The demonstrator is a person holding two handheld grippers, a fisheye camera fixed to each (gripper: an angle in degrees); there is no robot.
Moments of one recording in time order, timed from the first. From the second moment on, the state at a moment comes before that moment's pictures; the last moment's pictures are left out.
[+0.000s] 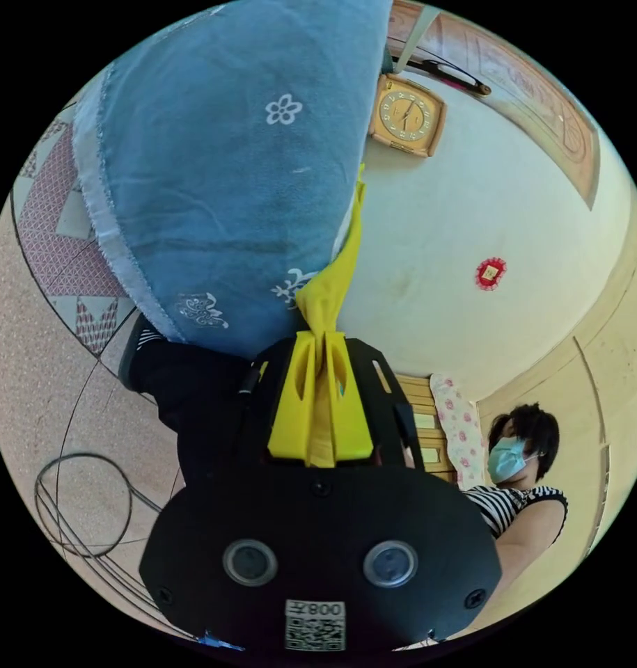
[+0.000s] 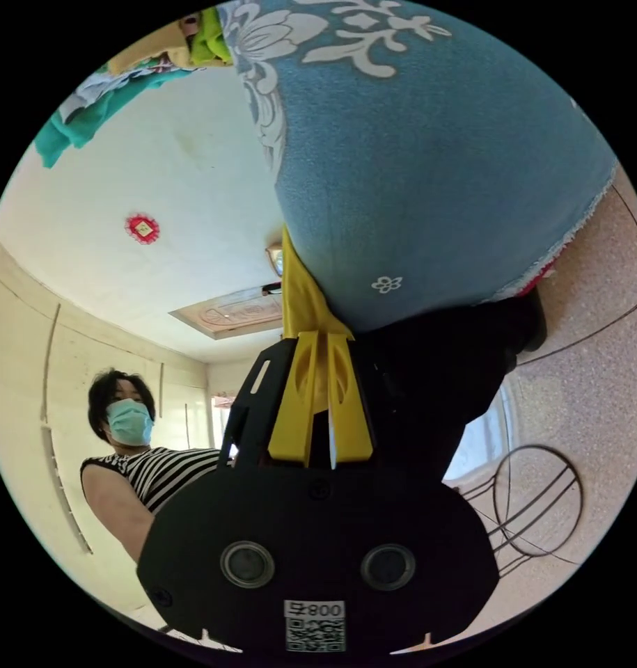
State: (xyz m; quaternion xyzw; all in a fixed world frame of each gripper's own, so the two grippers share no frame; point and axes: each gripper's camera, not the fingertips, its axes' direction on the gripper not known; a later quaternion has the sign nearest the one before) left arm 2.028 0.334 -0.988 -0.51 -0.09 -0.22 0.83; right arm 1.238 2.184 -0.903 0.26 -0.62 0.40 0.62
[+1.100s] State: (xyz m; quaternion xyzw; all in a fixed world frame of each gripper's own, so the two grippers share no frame) left arm 2.100 0.348 -1.051 -0.52 -0.10 -0.24 0.81; right arm 1.255 2.266 -0.860 0.28 -0.61 0.42 0.61
